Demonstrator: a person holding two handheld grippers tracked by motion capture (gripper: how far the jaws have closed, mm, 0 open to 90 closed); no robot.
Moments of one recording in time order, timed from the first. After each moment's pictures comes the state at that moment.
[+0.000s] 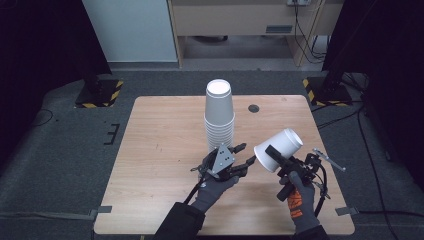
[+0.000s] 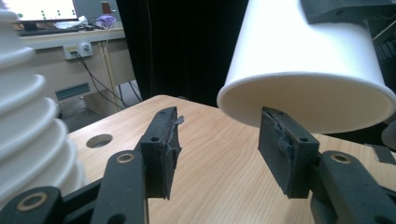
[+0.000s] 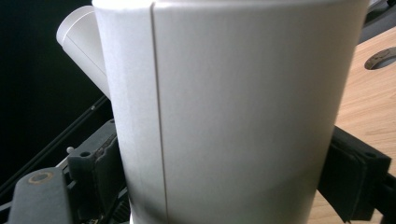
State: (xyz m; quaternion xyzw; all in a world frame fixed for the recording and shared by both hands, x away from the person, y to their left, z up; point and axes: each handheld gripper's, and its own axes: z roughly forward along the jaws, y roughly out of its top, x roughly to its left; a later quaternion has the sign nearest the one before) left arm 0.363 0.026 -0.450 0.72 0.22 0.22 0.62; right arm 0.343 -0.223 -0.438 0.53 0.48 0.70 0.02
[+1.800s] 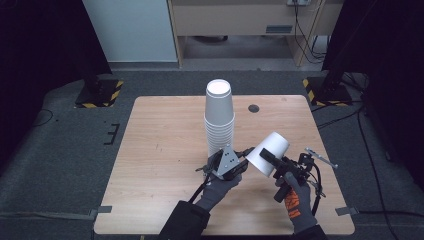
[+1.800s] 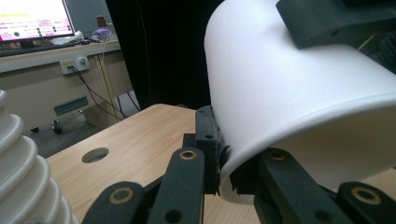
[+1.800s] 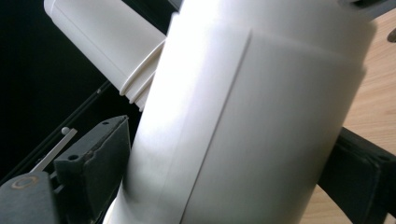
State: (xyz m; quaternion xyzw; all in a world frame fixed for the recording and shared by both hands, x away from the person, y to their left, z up) left arm 0.365 0.019 -0.456 0.72 0.19 0.24 0.62; right arm 0.350 -0.215 -0.448 0.52 0.50 0.69 -0.01
